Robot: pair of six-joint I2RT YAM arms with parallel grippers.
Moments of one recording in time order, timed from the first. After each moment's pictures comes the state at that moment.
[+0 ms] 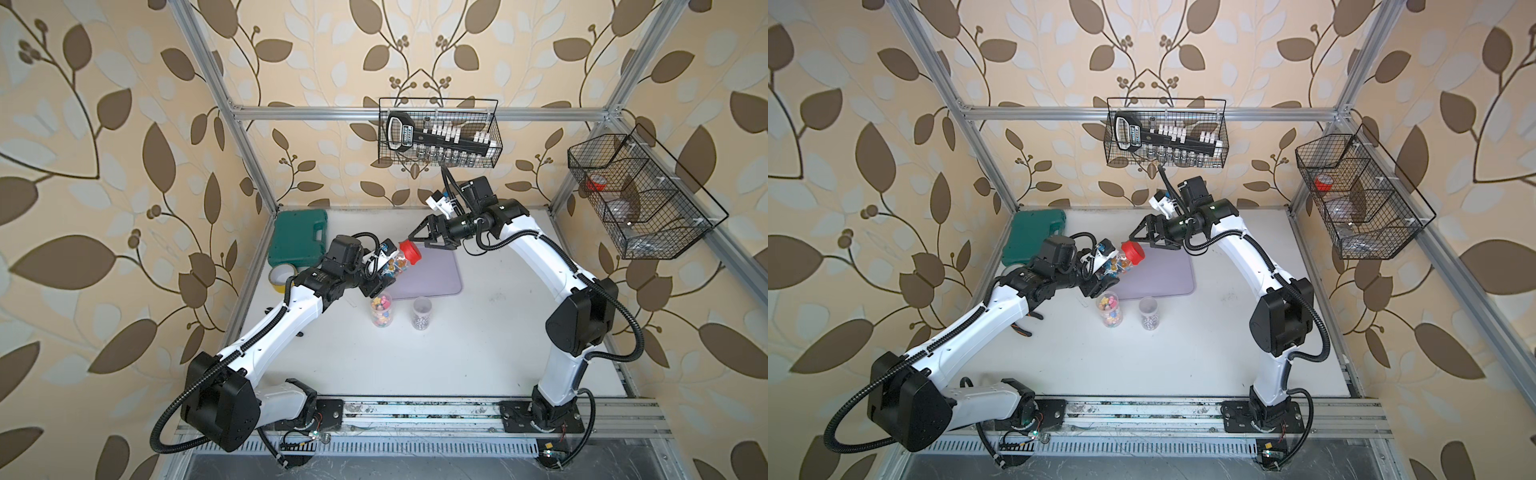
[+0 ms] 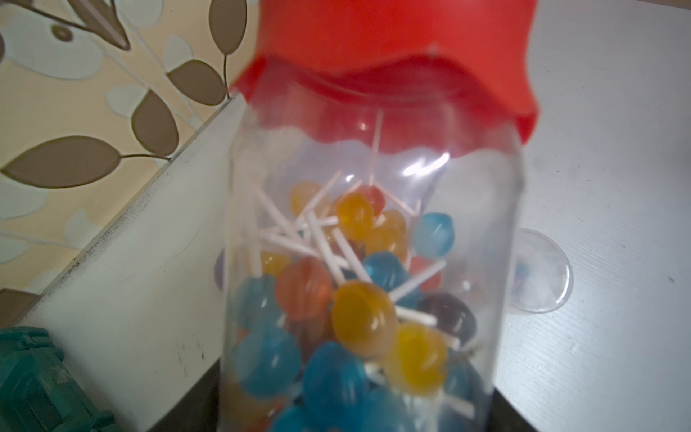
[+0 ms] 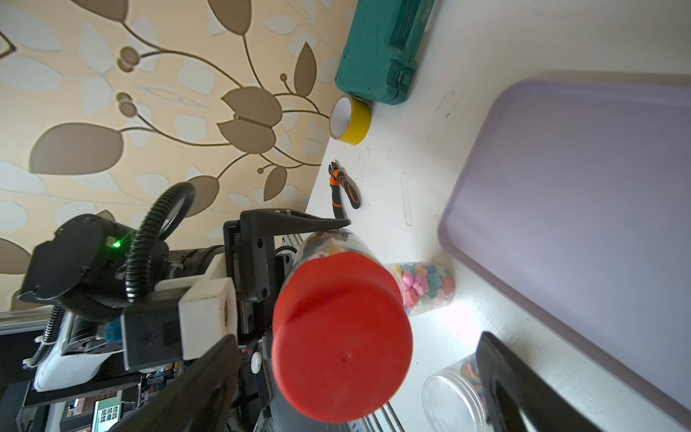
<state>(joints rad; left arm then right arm) -0.43 1.25 1.00 -0.42 0.30 0.44 0.40 1.87 1.85 -0.87 -0.83 0.40</state>
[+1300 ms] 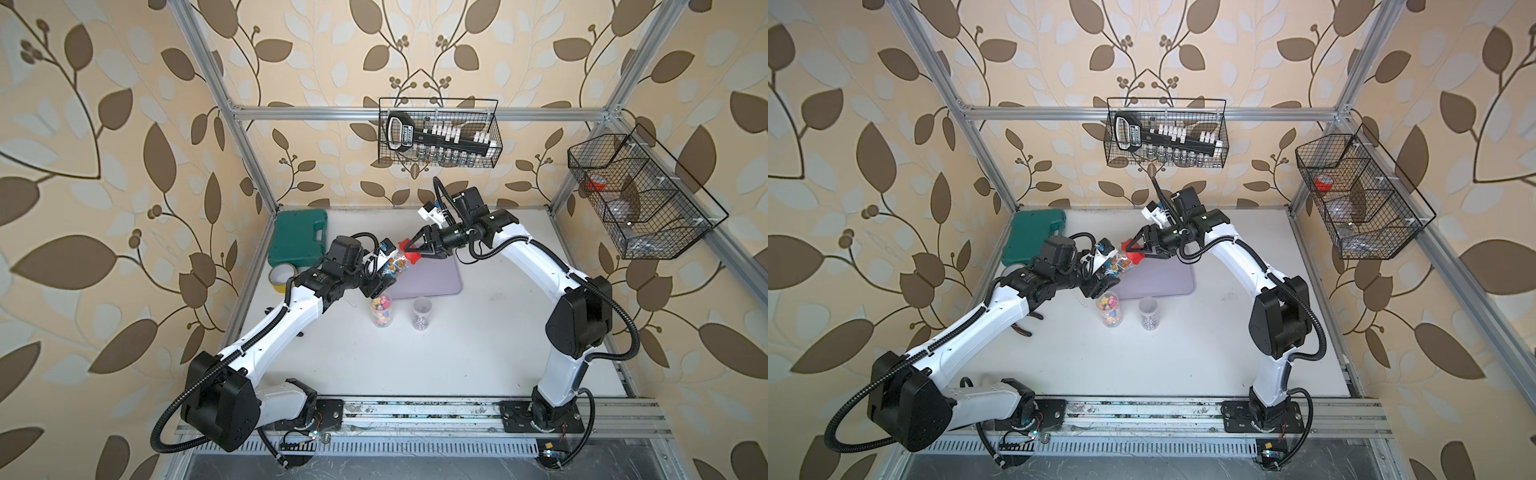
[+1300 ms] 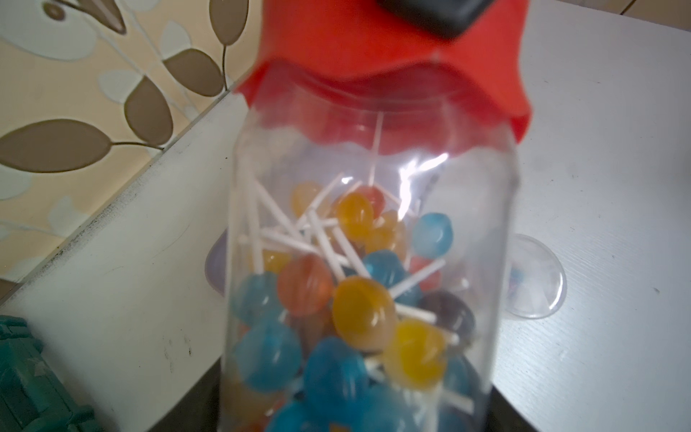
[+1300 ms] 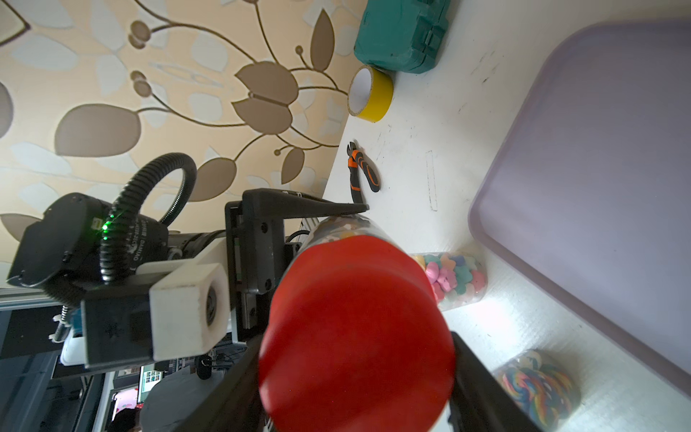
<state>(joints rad) -0.43 1.25 0.99 -0.41 0.31 0.39 0.43 1.85 1.73 -0.75 -0.91 0.45</state>
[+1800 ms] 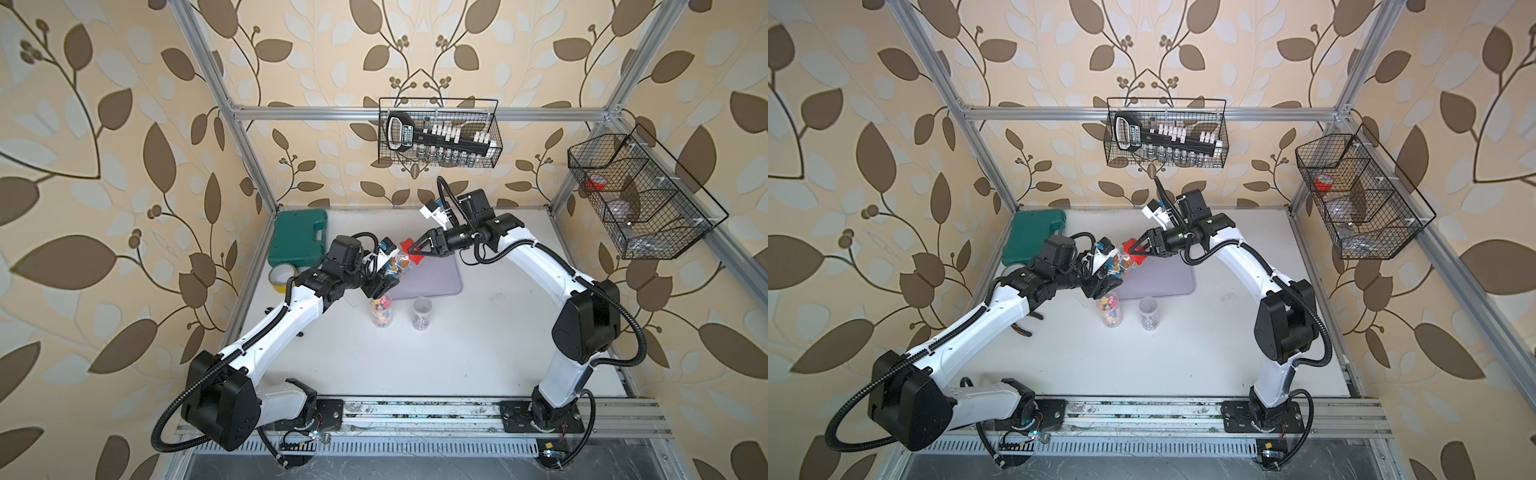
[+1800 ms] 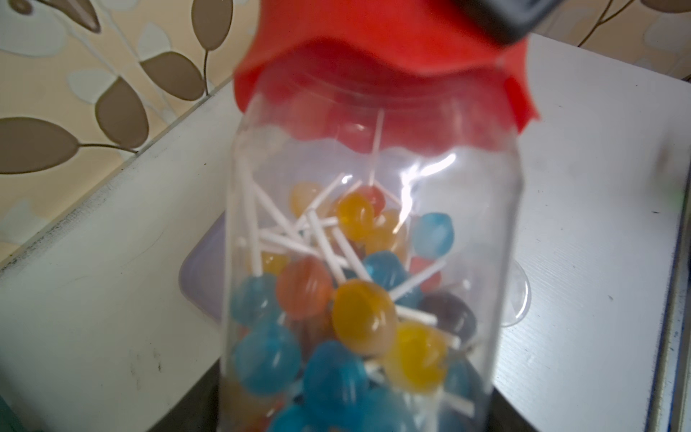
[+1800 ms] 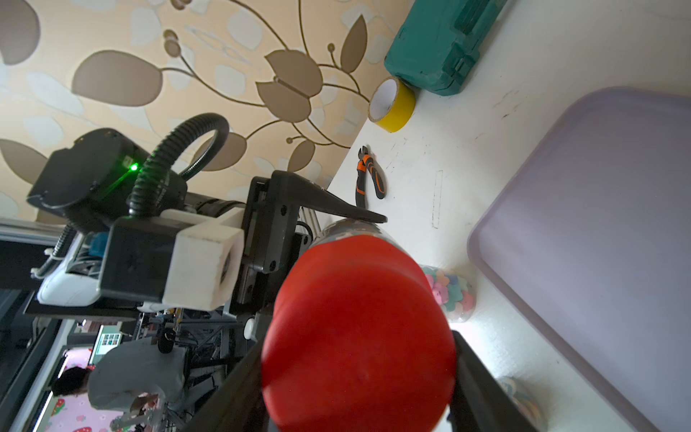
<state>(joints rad) -0.42 1.26 0.99 -0.41 0.39 0.33 0.41 1.81 1.64 -0.65 -0.99 0.26</state>
